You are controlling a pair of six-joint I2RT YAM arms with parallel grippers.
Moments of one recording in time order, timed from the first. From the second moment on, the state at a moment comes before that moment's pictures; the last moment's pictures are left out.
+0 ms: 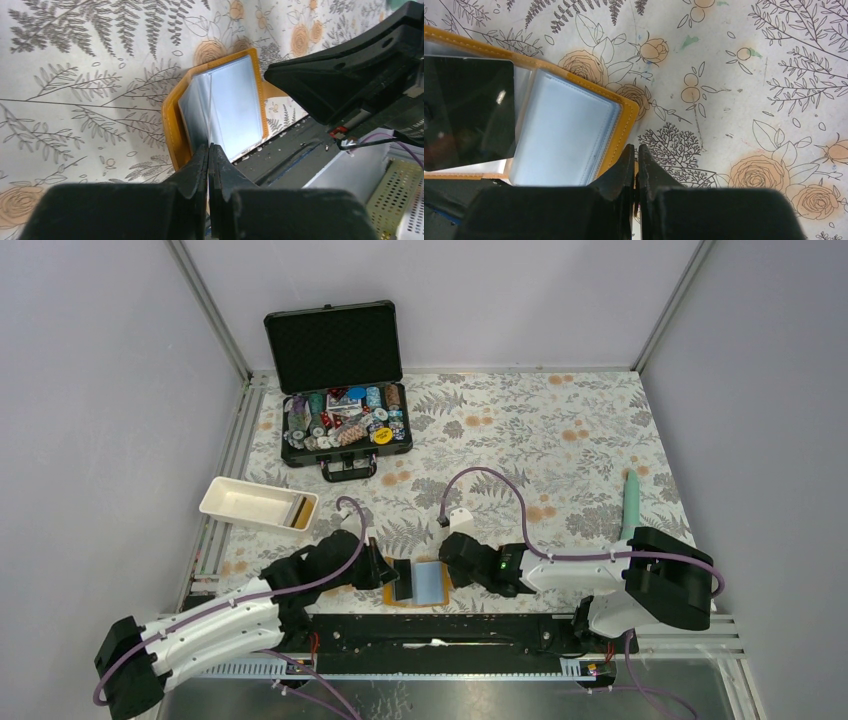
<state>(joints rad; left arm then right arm) -0.93 0.66 0.30 -0.34 0.00 -0.93 1.21 1.42 0.62 -0.14 0.33 0.68</state>
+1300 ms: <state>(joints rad) -0.87 0.65 0.23 -0.29 0.09 -1.09 1.19 1.43 0.61 -0.14 0.32 0.68</state>
